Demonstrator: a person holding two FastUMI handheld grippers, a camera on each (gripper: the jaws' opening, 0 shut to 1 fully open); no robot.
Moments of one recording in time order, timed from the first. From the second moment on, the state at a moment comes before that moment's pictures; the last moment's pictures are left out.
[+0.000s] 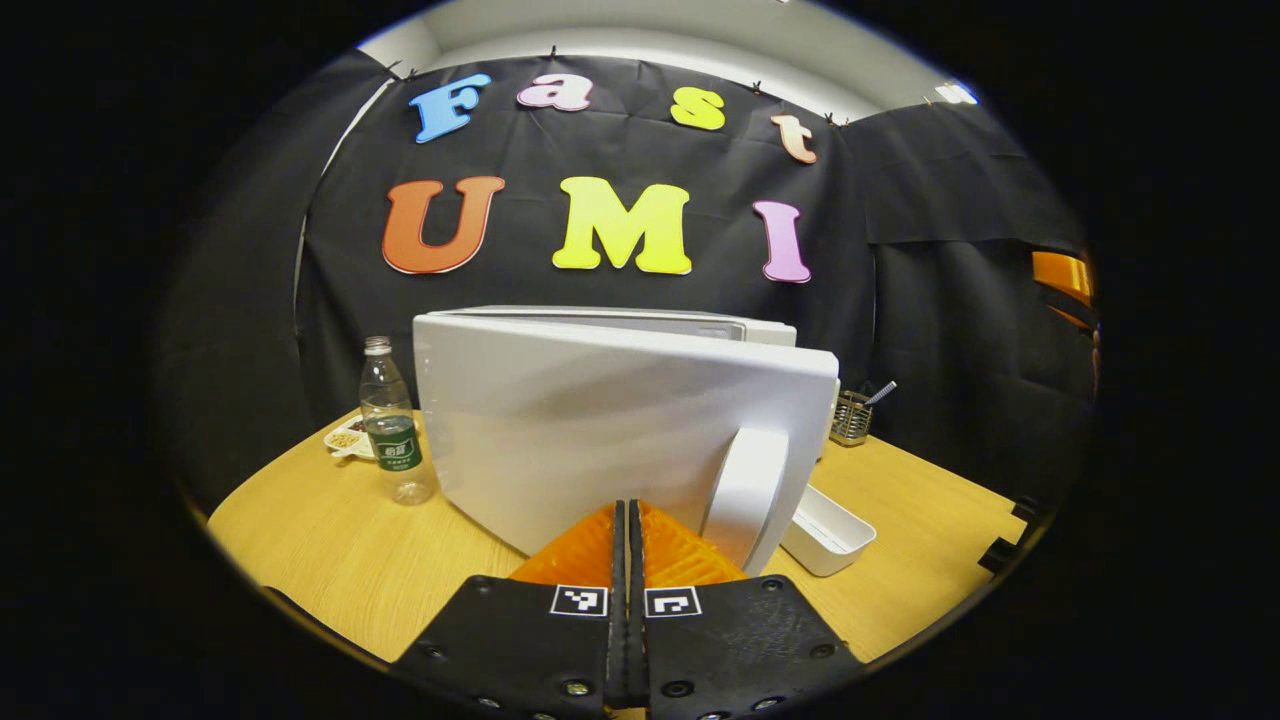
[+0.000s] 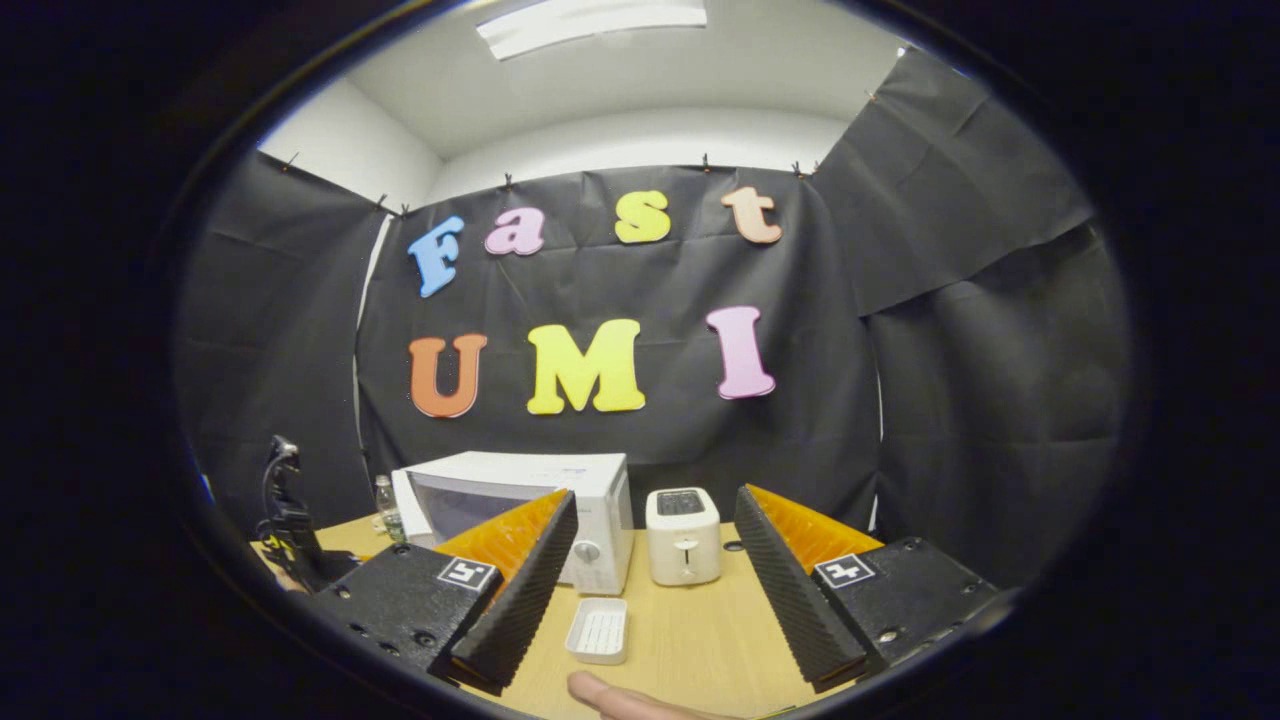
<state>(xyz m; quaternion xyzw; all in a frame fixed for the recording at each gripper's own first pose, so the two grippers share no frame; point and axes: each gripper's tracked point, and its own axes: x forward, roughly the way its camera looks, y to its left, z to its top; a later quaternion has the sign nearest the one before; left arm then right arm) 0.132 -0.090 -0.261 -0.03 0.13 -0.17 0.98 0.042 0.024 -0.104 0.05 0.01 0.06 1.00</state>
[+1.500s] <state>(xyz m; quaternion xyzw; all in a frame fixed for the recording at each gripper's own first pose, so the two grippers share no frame) 0.280 -0.203 -0.263 -0.07 0.14 -0.18 0.97 0.089 -0.036 -0.151 0.08 0.05 0.03 0.99</state>
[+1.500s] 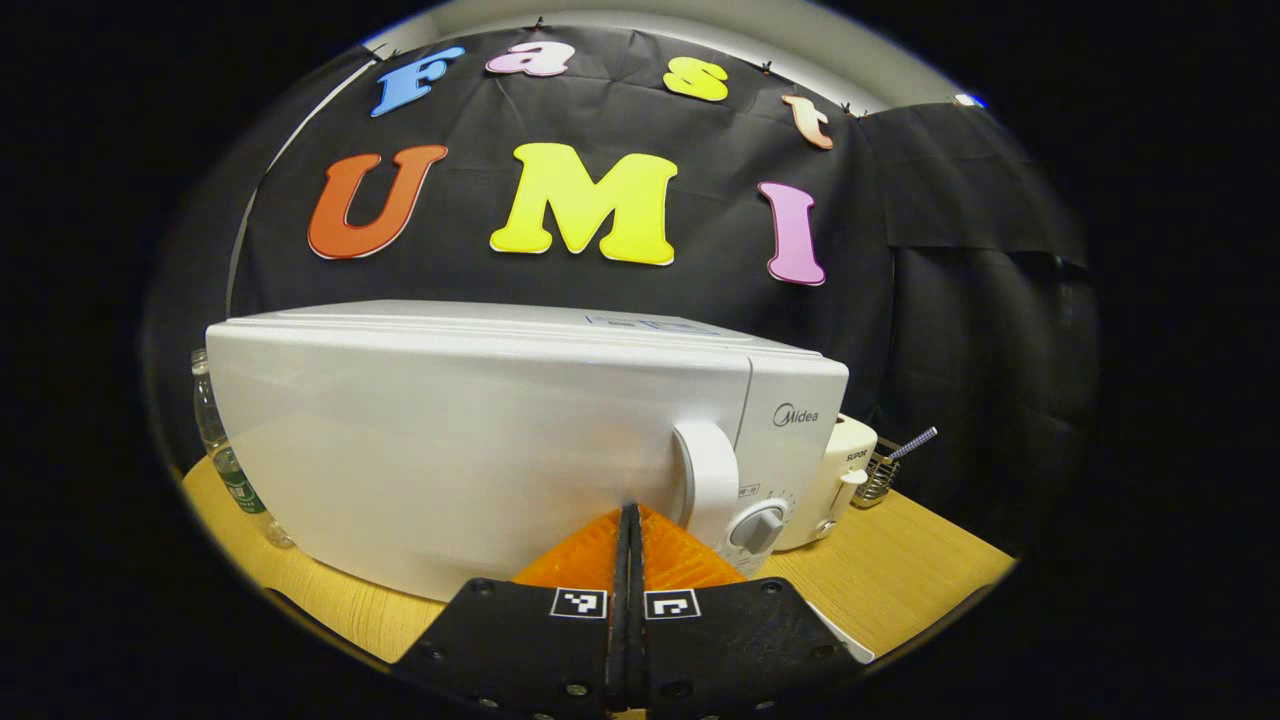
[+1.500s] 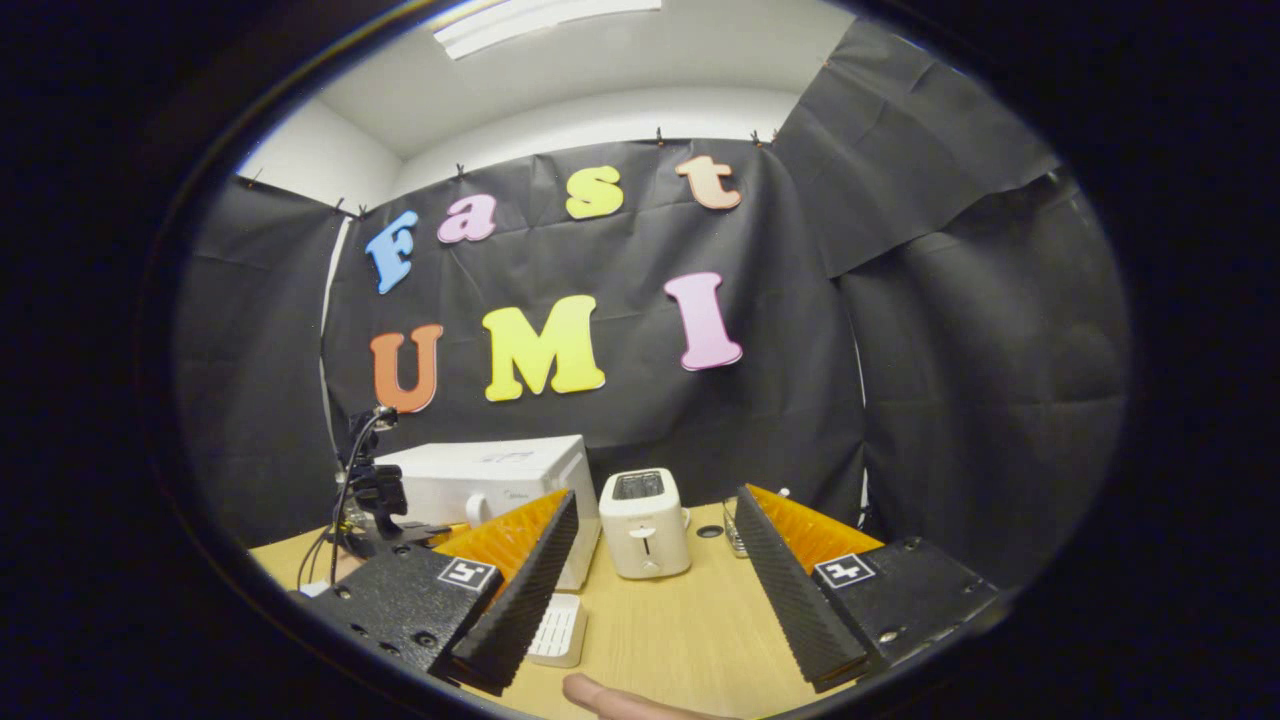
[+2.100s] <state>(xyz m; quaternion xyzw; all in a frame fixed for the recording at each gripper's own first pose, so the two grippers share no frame) 0.232 -0.170 -0.226 -0.07 0.13 -0.15 0.98 0.058 -0.027 -0.139 0.06 0.06 0.01 1.00</state>
